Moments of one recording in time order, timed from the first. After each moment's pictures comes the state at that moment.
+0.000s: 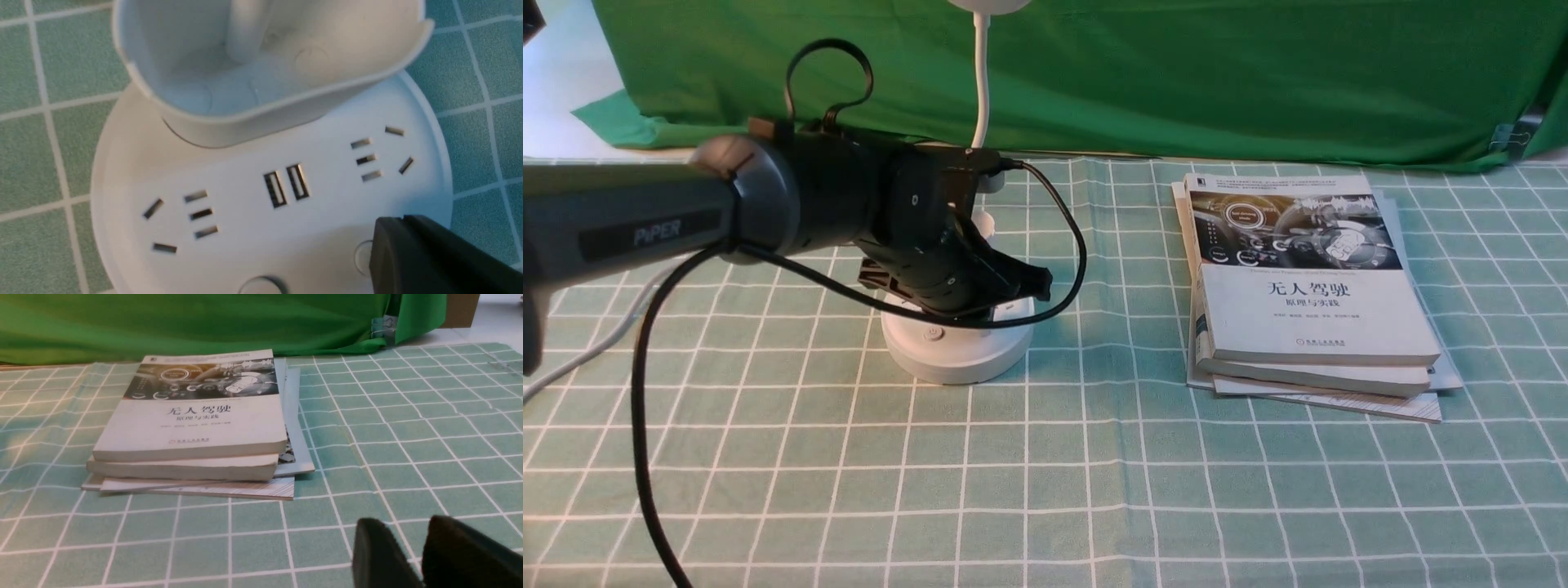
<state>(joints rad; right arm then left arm) 0.01 0.00 0.01 -0.05 0.25 0.11 -0.47 1.98 -1.40 -0.09 0.52 -0.18</state>
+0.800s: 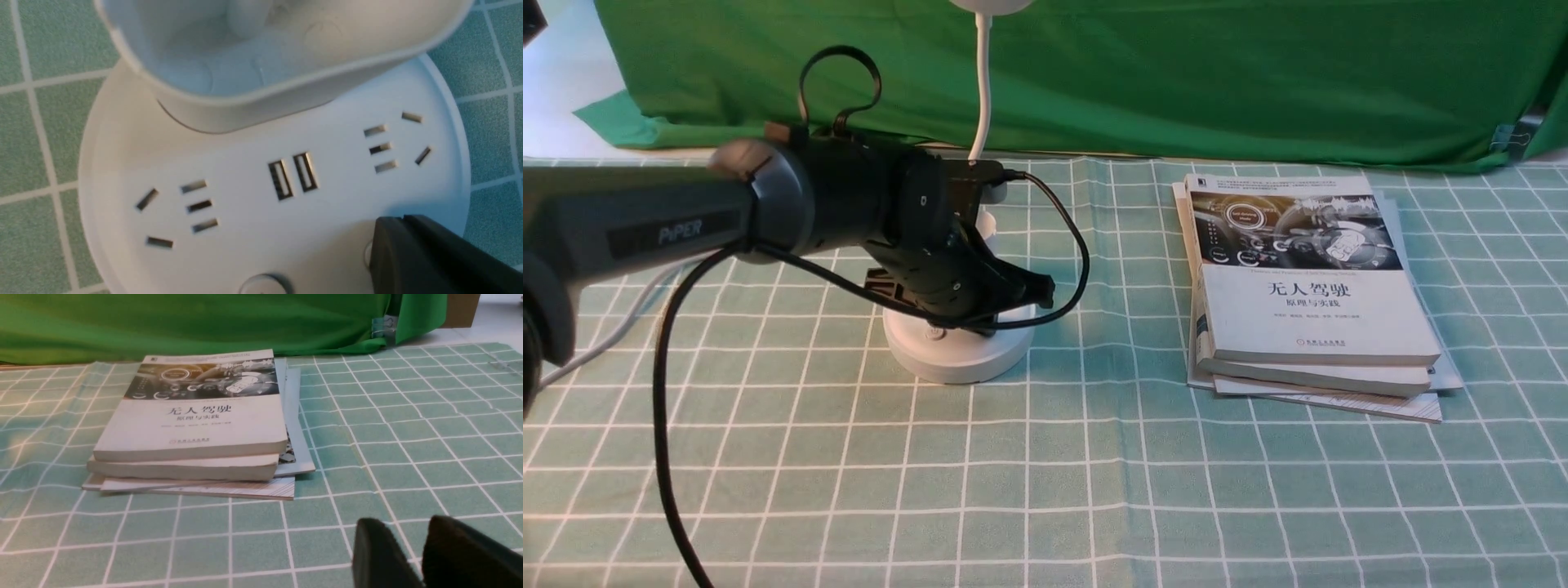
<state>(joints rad) 0.01 0.00 0.01 -0.05 0.25 0.11 -0.47 2.01 -1.43 -0.11 0.57 -0.18</state>
